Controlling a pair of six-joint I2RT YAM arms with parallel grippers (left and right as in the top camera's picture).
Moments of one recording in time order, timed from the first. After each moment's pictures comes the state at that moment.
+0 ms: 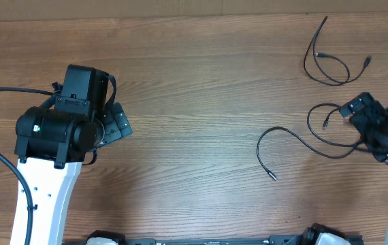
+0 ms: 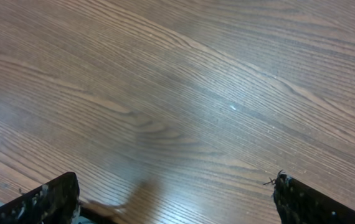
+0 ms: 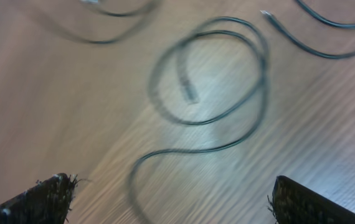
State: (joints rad) left arm -0.18 1.29 1.57 -1.52 -0.25 -0.60; right arm -0.35 1.17 1.22 -1.09 -0.07 0.56
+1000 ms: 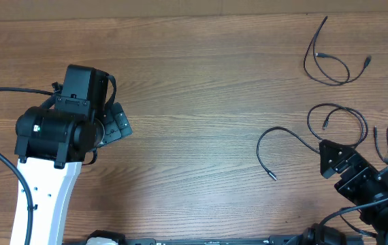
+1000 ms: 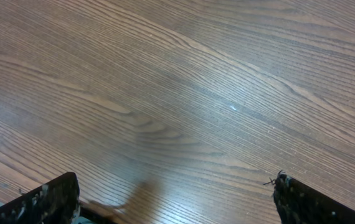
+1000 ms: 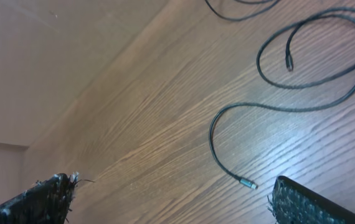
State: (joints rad) left arm -0.18 1.29 1.57 -1.52 -0.25 -0.60; right arm -0.35 0.61 1.18 -1.29 -0.42 0.47
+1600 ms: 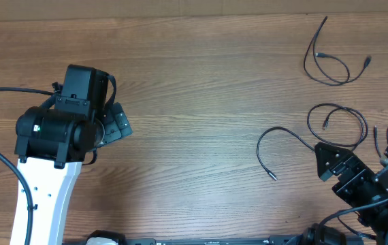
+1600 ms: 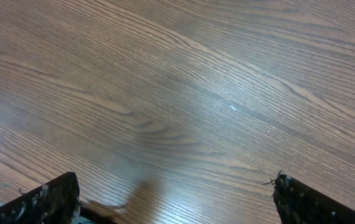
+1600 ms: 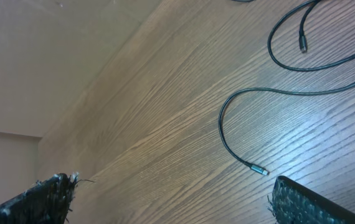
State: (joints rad) left arm -0.18 1.29 1.57 -1.52 -0.25 -0.60; right arm -0.35 0.61 1.18 -1.32 -0.46 0.49
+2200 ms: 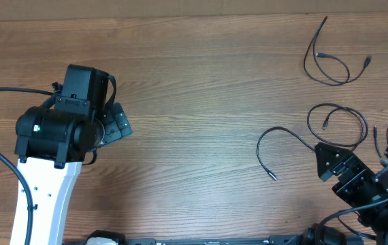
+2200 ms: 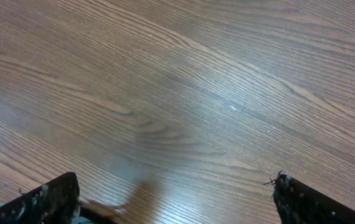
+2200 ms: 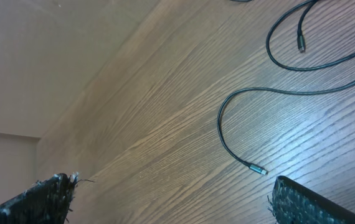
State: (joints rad) left arm -0.18 1.29 1.57 -1.52 -0.25 -0.60; right arm -0.35 0.61 1.18 -1.32 -0.46 0.49
